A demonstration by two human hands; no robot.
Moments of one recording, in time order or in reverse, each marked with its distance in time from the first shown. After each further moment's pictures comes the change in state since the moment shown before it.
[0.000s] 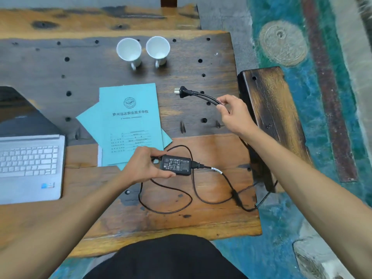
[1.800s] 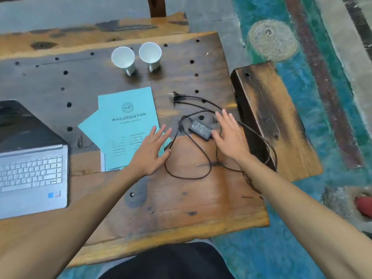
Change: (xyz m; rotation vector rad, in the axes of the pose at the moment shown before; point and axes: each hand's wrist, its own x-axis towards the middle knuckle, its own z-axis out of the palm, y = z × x) left_hand 0.015 0.009 0.003 0.337 0.005 0.143; right_hand -0.067 0.057 0.052 -0.210 -0.023 0.057
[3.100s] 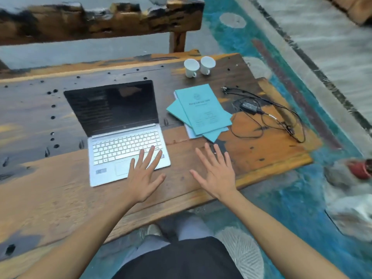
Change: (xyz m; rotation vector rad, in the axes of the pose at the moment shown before) left_hand -0.370 -0.305 -0.108 0.181 0.098 0.132; right_hand -0.290 -0.378 0.258 -0.491 0.202 -0.022
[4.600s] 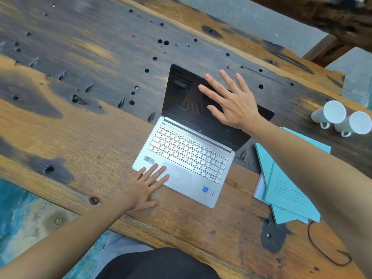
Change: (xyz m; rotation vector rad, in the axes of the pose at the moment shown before) left_hand -0.021 -0.160 0.055 0.238 -0.405 -0.323; right_hand 0.433 -0.212 0.010 -0.088 0.309 -1.198
